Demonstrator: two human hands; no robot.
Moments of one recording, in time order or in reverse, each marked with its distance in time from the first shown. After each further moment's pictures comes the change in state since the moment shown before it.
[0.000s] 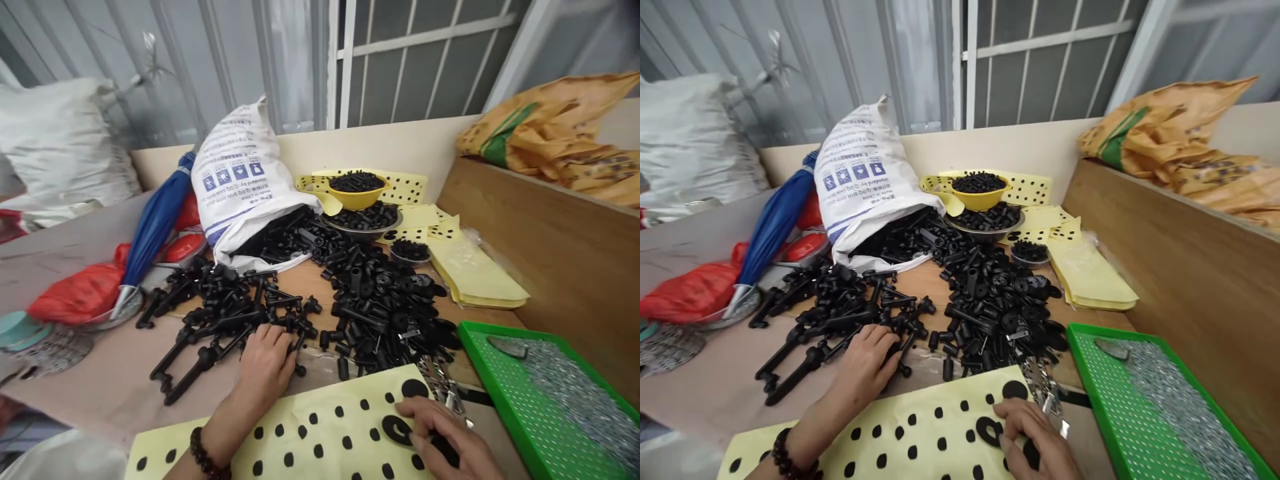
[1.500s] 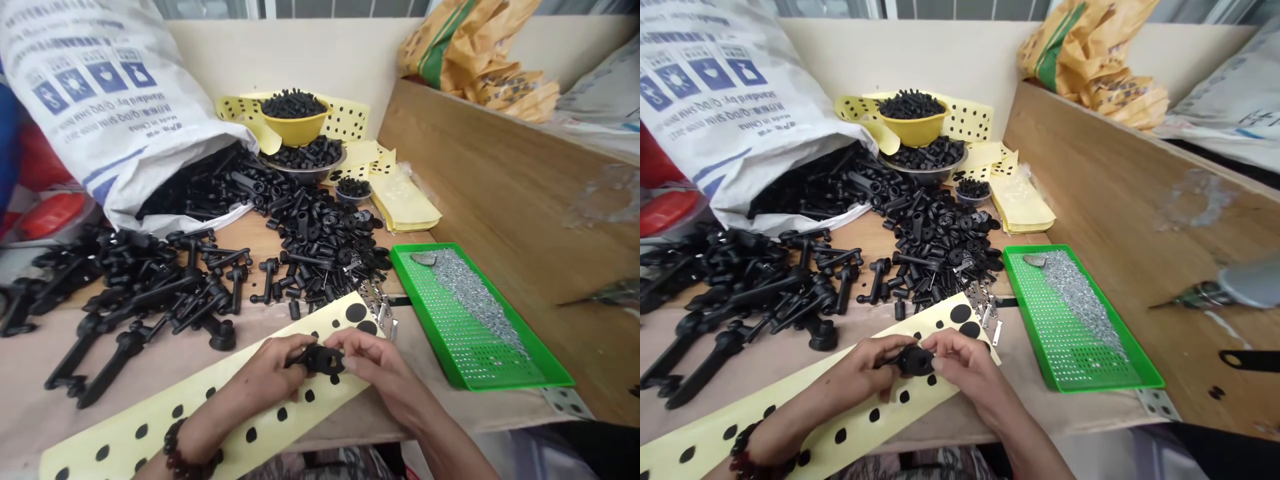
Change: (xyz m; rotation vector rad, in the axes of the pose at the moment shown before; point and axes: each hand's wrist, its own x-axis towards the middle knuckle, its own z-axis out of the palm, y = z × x) left_hand -0.006 0.063 0.031 -1.037 -0.816 -0.148; right_hand -0.002 -0.049 0.011 0.769 -0.043 0.369
